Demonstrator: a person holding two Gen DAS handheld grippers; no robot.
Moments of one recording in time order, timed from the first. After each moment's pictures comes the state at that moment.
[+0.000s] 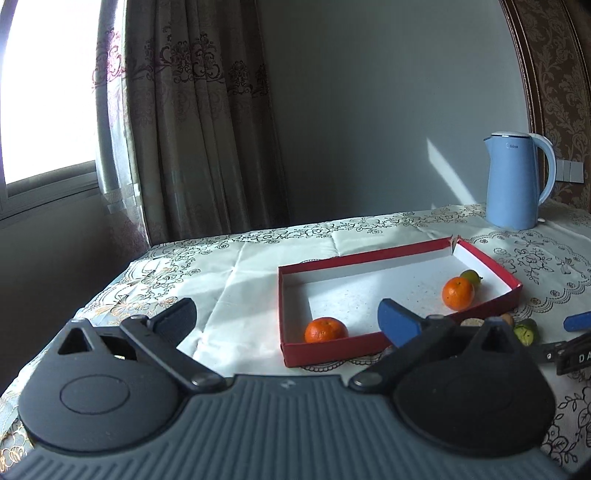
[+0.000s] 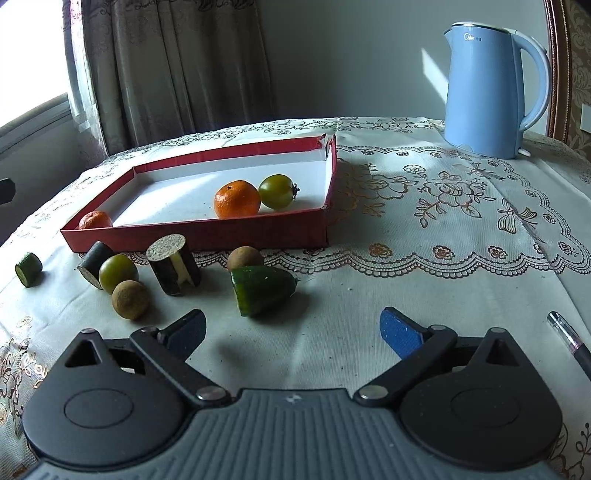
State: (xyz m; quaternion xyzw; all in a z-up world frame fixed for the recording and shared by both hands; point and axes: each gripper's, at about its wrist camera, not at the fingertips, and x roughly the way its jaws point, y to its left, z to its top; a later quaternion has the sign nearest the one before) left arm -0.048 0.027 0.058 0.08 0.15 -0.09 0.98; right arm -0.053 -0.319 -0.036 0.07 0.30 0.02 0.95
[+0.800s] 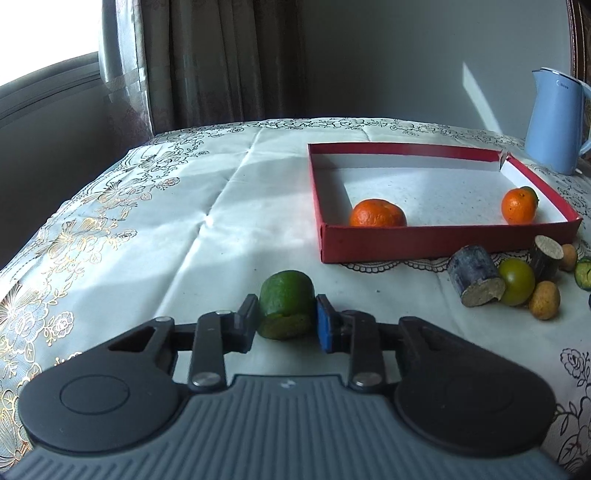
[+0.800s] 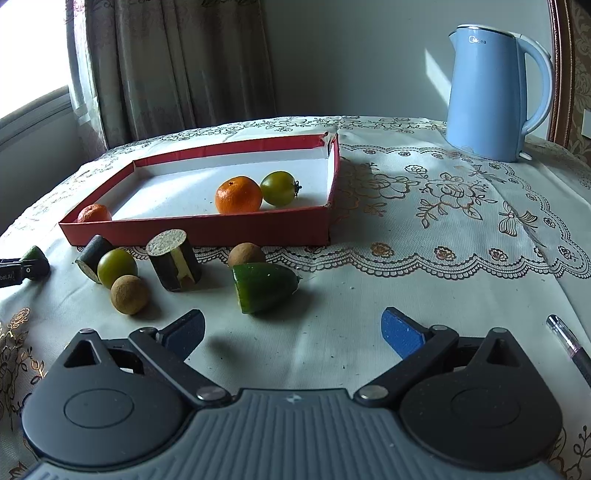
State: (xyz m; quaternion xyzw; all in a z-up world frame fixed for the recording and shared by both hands) left arm 0.015 0.051 -0.010 0.06 0.30 -0.07 0.95; right arm -0.054 -0.316 -0.037 0.06 0.31 0.02 0.95
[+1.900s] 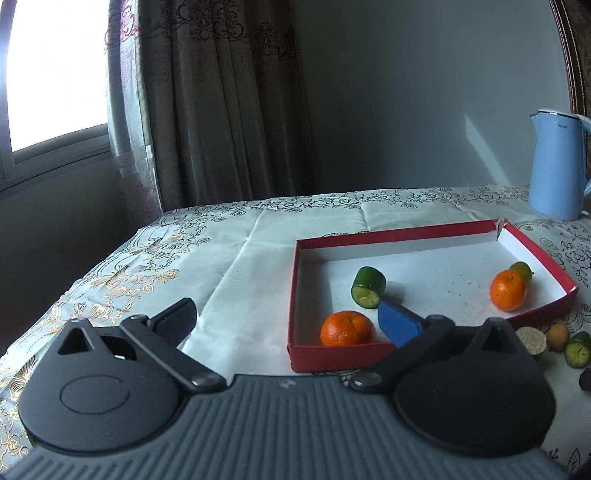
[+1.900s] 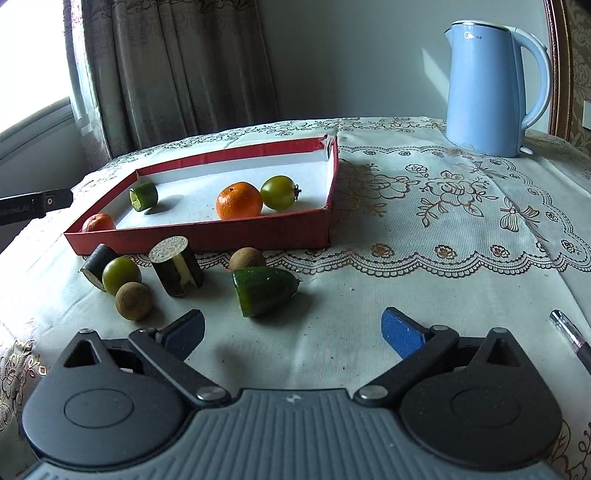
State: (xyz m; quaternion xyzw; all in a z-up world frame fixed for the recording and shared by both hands) left arm 0.022 0.013 0.033 0.06 0.21 -0.03 0.98; right arm -0.055 -0.322 -0.037 0.08 0.30 0.03 0.95
